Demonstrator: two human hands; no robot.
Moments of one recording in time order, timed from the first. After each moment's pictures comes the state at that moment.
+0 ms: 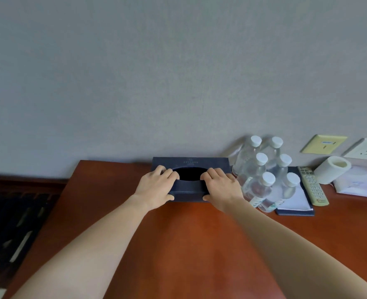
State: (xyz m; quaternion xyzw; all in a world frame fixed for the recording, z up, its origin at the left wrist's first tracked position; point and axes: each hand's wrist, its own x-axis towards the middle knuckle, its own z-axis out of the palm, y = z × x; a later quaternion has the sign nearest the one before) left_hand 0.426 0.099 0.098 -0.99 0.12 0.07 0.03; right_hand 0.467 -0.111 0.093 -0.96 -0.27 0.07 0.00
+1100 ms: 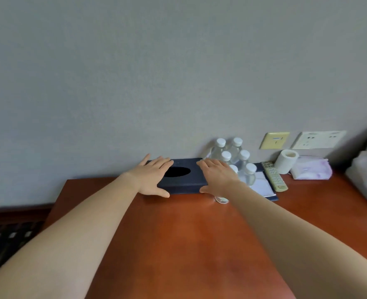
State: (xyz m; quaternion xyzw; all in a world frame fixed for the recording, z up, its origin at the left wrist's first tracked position) left_hand 0.426 0.074 0.184 -0.96 0.22 0.16 0.05; right_hand 0.428 -0.162 0.181 -0.97 -0.23 0.06 0.00
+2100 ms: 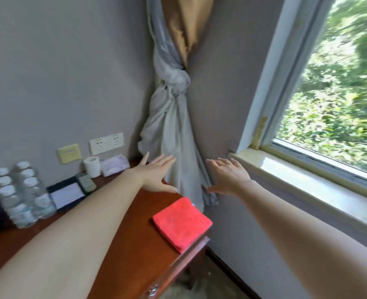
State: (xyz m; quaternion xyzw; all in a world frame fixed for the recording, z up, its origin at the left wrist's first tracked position) left_hand 0.193 -0.497 0.283 -0.85 0.52 0.07 0.02; right_hand 0.033 -0.691 0.292 -0.98 0.16 -0.01 -0.07
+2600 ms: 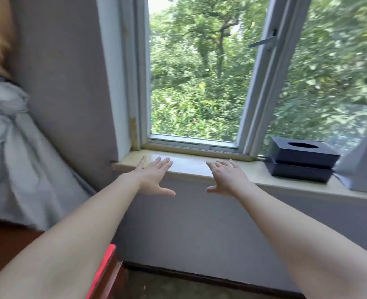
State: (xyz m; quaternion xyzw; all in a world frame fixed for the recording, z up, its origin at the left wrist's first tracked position) left_hand 0.014 -0.744 0.307 -0.65 0.76 0.05 0.04; right_hand -0.232 -0.812 0.311 -0.87 0.49 0.02 -0.08
